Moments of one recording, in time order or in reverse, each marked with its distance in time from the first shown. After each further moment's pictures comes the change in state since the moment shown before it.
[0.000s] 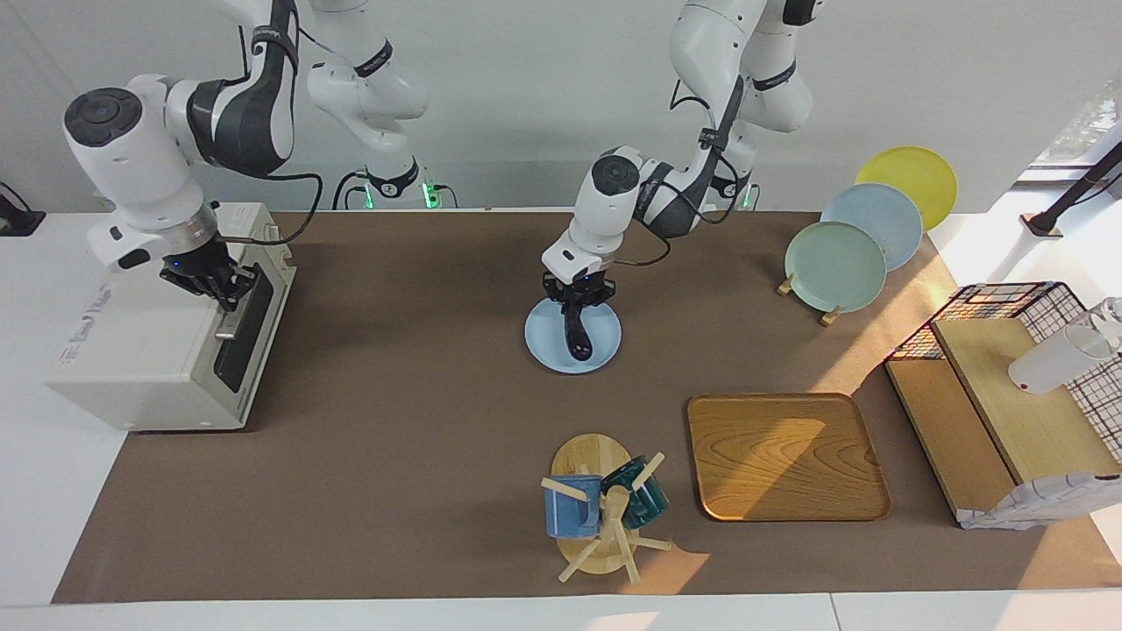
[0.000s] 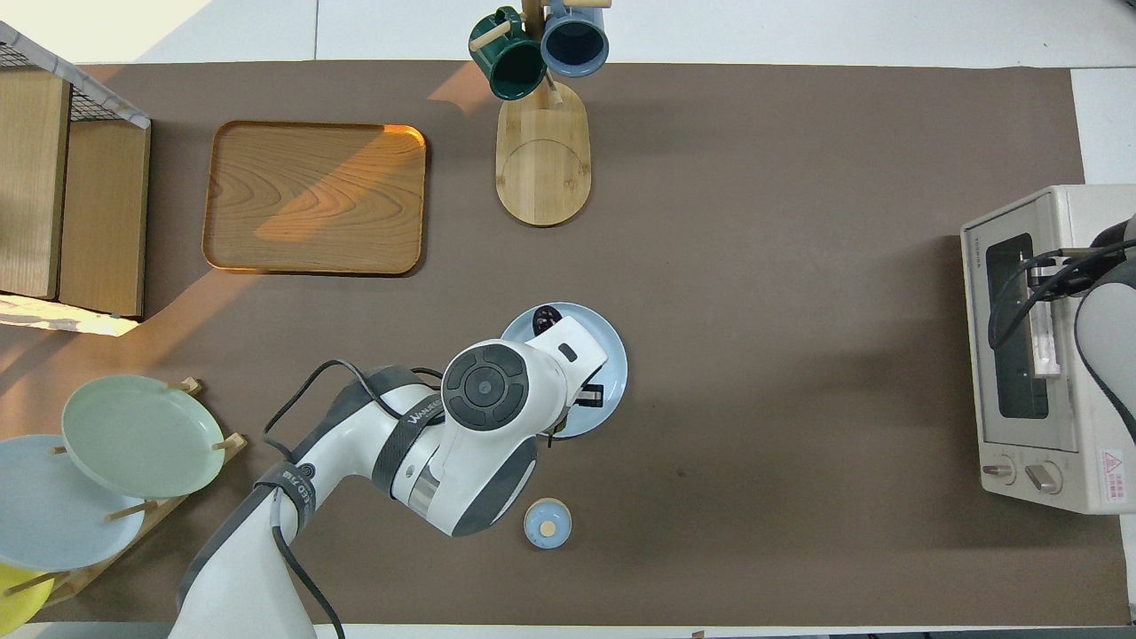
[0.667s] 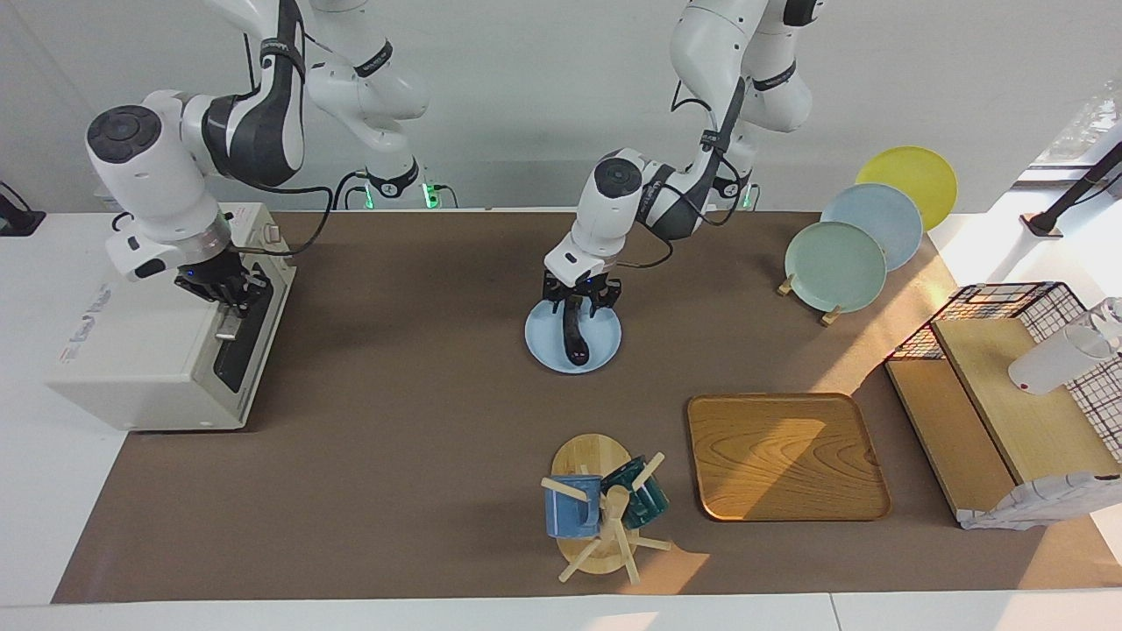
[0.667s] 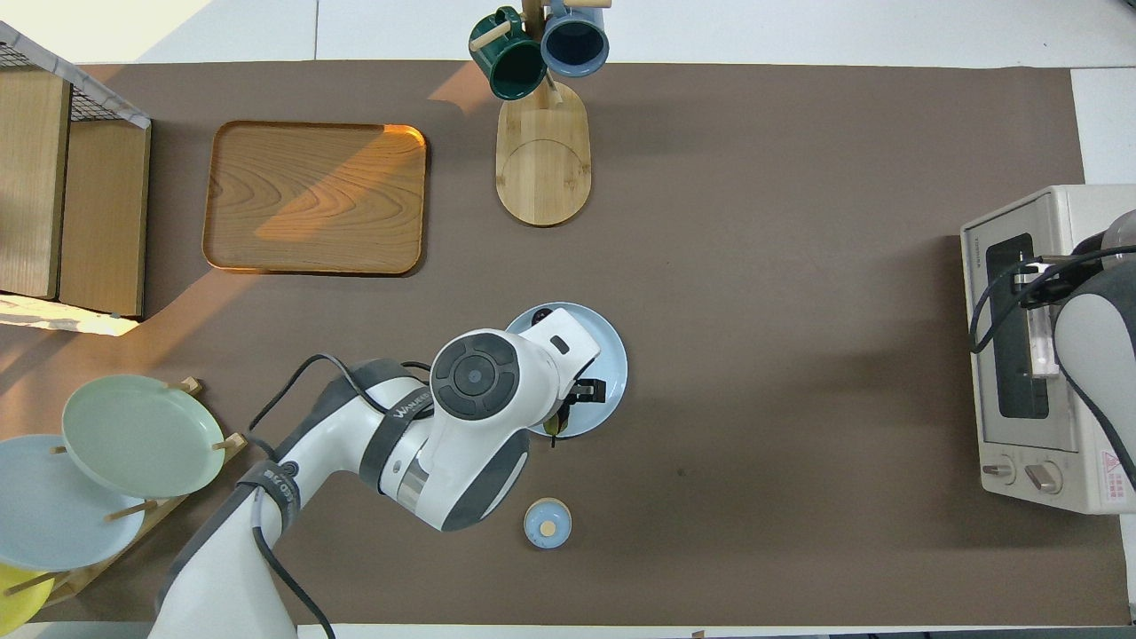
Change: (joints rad) left arm 0.028 -0.035 0.019 0.031 0.000 -0.096 0.009; right arm 0.002 -0.006 0.004 -0.048 0.000 0.031 0.029
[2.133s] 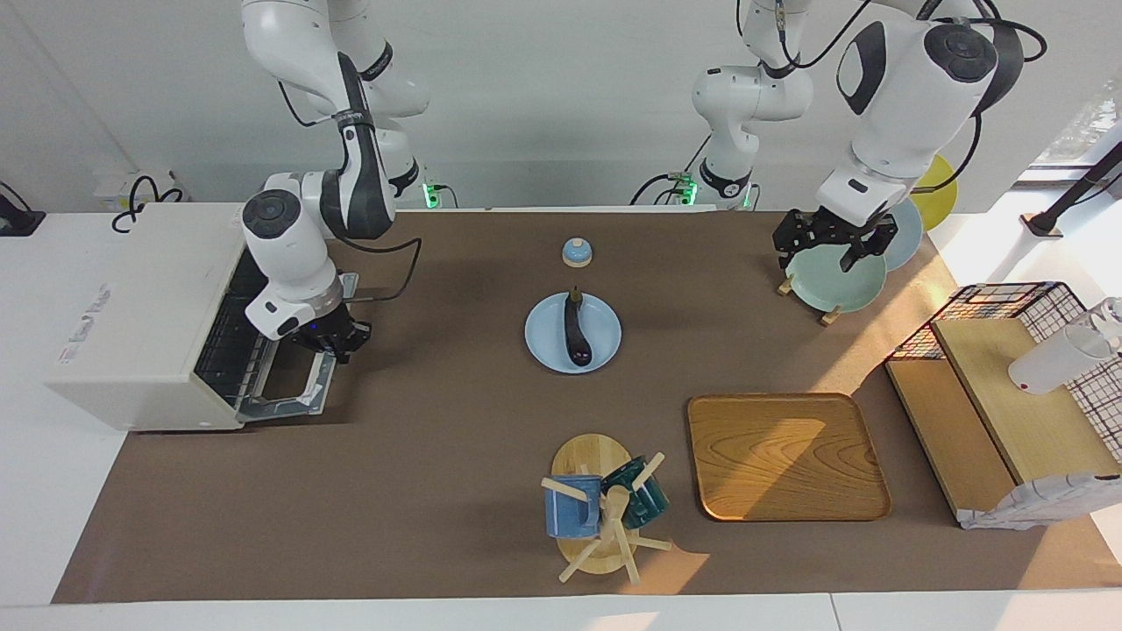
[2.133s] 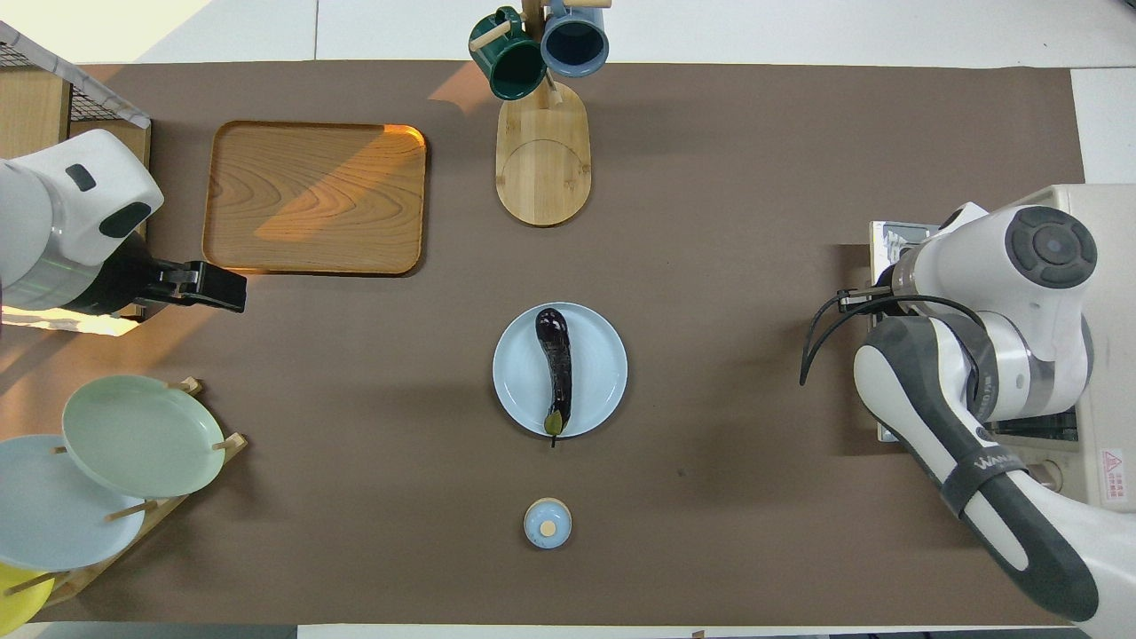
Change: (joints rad) left arm 0.545 -0.241 0.012 0.304 0.156 -0.654 0.470; right arm 0.147 0.140 0.039 -0.210 0.065 0.381 0.039
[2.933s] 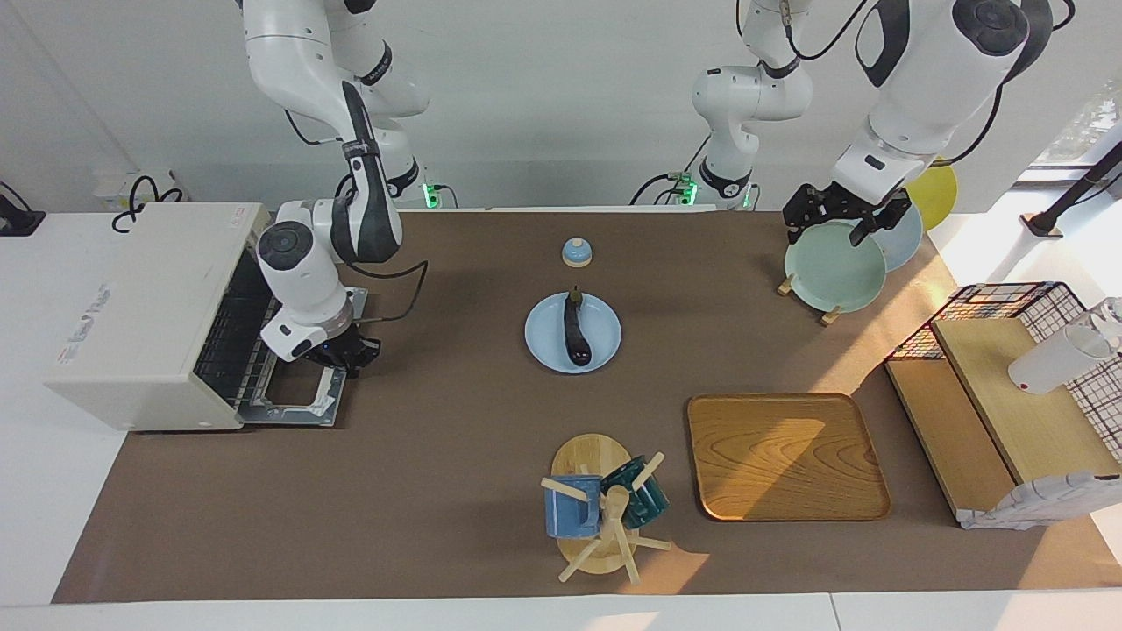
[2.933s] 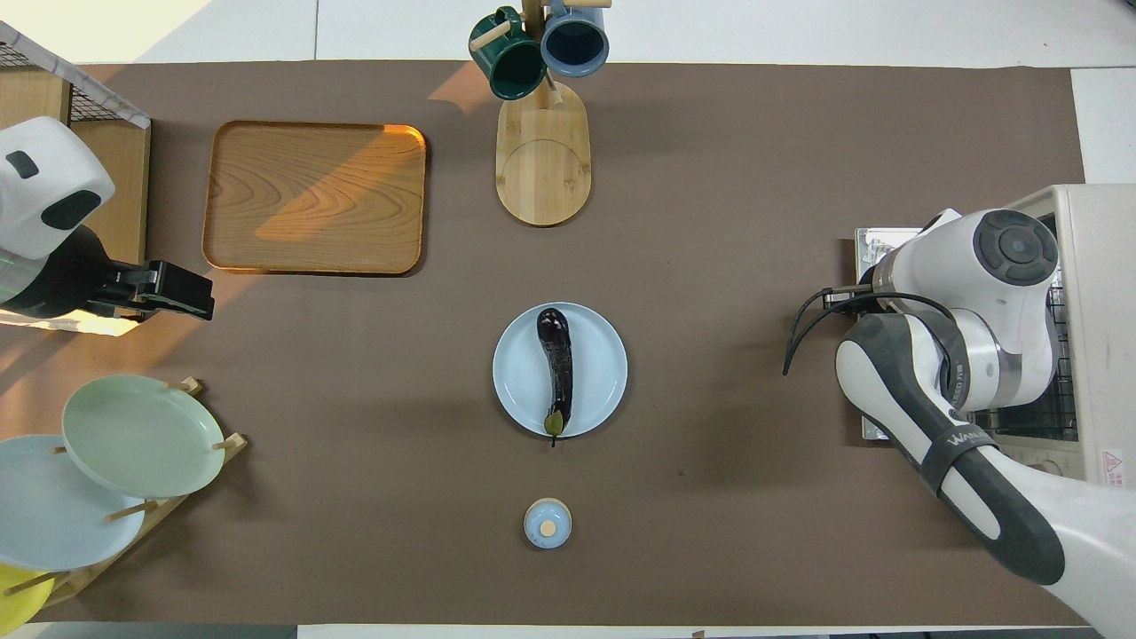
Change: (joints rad) left arm 0.028 0.017 0.001 0.098 -0.005 -0.117 -0.002; right arm -0.013 0.062 0.023 0.011 0.000 0.049 0.080
